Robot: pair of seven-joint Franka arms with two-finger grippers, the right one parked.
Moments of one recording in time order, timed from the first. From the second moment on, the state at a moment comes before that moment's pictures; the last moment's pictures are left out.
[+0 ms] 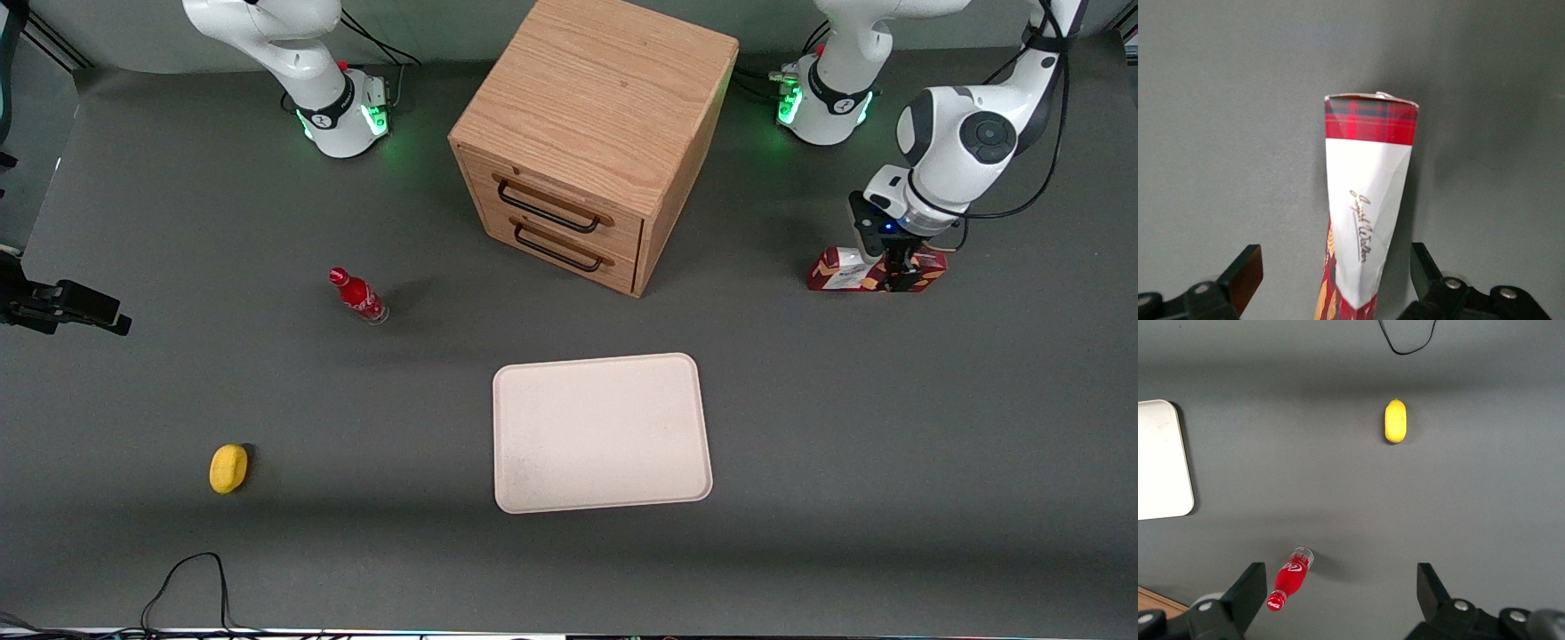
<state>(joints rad) -0.07 -0.08 0.10 -2.80 0.07 2.77 1.43</state>
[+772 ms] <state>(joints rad) -0.07 -0.06 0.16 -2.80 0.07 2.78 1.44</state>
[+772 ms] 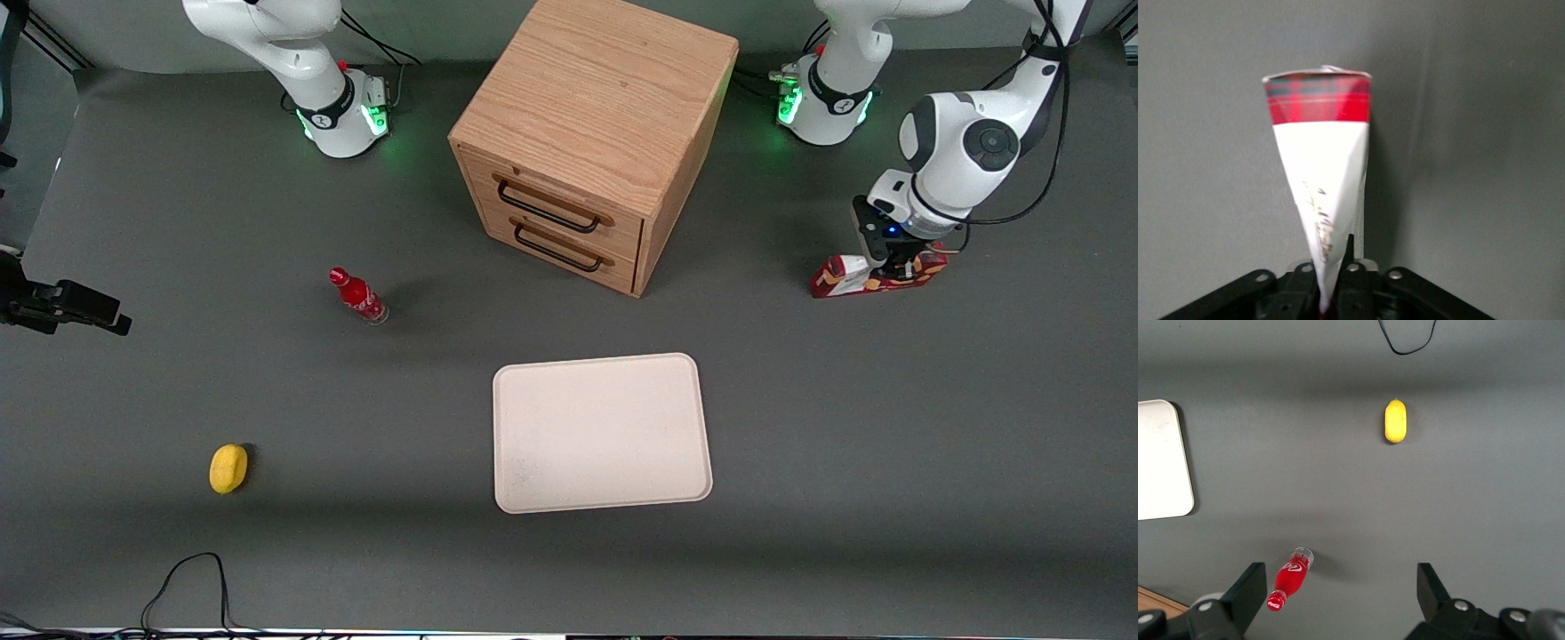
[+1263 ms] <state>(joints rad) -0.07 -0.07 0.21 -2.72 0.01 2.64 1.44</state>
